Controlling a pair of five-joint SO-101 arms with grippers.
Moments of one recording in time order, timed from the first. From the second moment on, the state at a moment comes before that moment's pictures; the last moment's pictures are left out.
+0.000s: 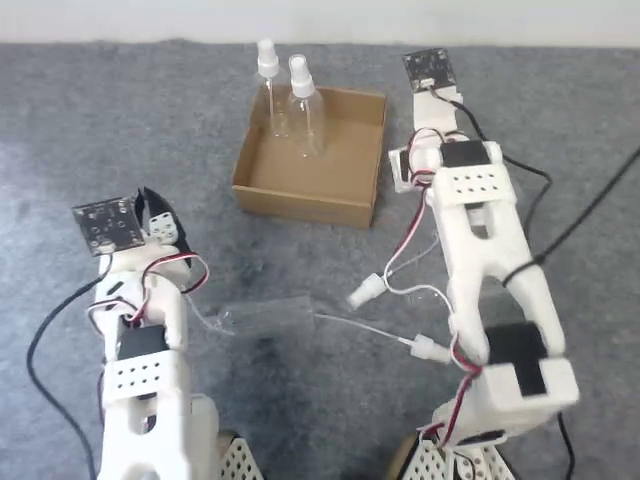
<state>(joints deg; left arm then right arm) -19.1 -56.0 83.7 3.9 9.1 -10.7 6.2 4.0 55.7 4.9</state>
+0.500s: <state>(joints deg) -20.8 -56.0 83.7 3.9 9.1 -16.0 -12.3 16.4 72.3 19.5</state>
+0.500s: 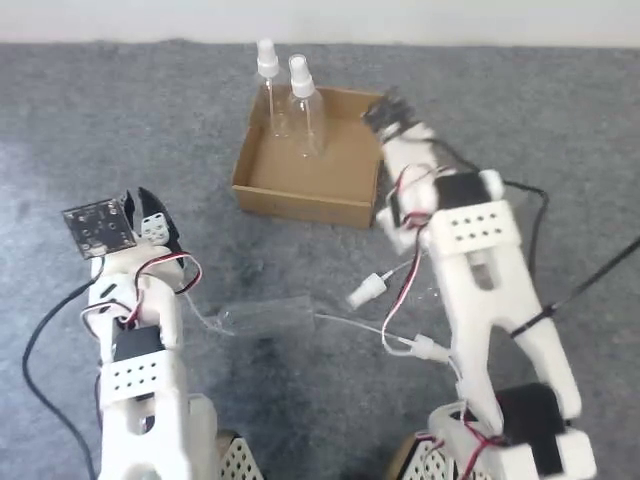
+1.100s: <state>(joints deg) -20.8 -56.0 83.7 3.9 9.2 -30.5 -11.0 21.5 81.0 36.5</state>
